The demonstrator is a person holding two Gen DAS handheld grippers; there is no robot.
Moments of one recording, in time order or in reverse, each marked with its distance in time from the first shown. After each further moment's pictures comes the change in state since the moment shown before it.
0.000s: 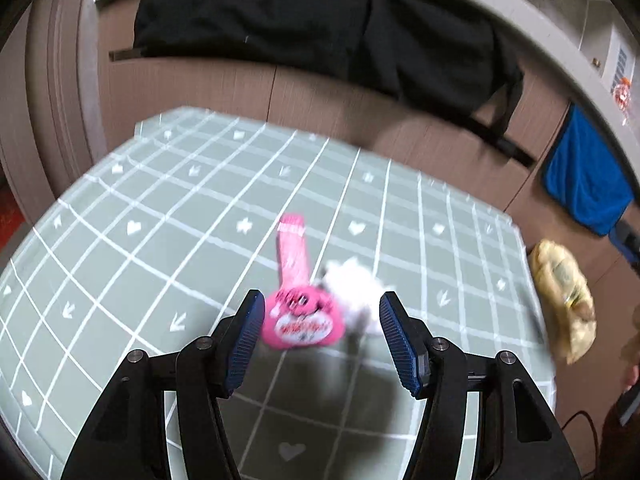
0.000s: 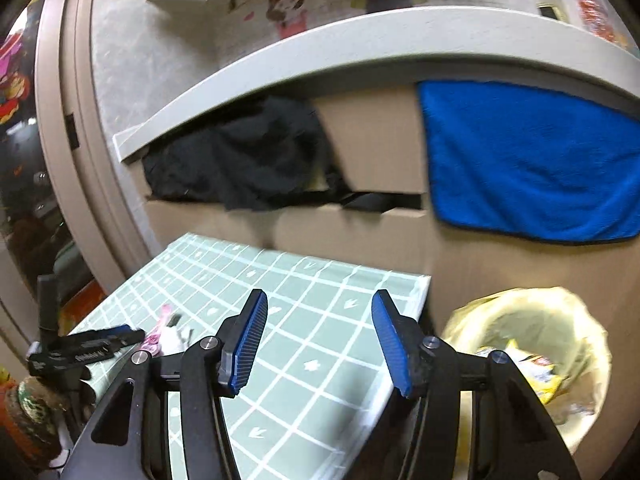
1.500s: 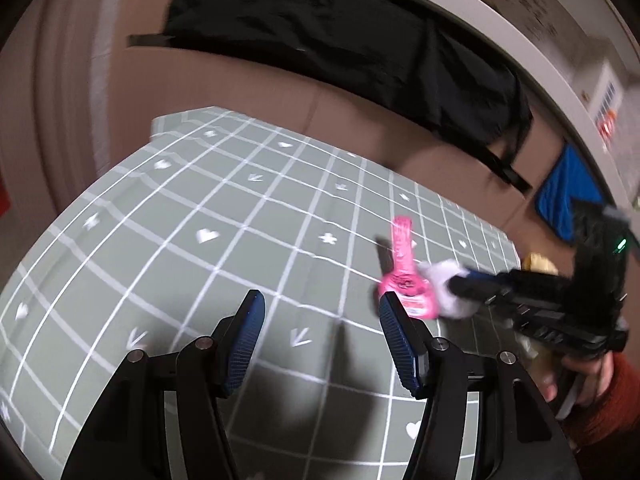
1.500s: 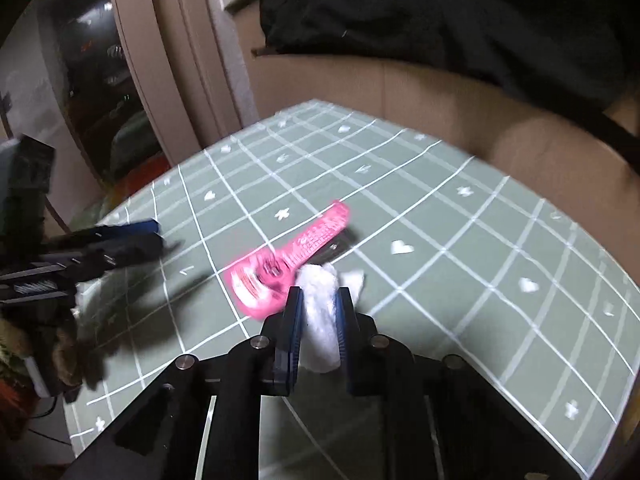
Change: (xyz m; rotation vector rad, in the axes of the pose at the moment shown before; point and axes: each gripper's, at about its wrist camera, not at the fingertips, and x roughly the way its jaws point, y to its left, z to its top) left arm -0.019 0.095 0.007 -0.007 -0.044 -0.128; right arm 0.161 0.175 -0.049 -0.273 0.354 0.287
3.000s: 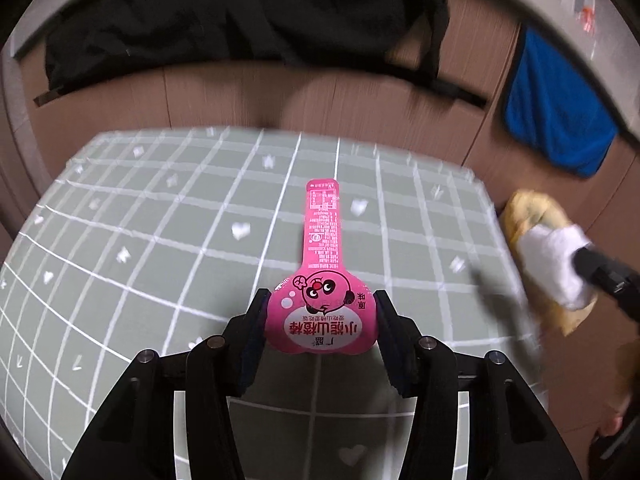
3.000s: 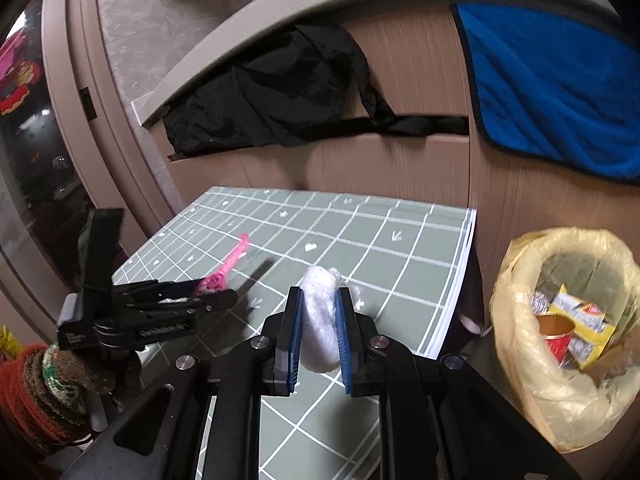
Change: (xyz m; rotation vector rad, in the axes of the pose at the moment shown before) left arm 0.072 -0.184 0.004 0.179 0.091 0.059; right arm -0.170 -0.111 -0.084 0.282 -0.248 -0.160
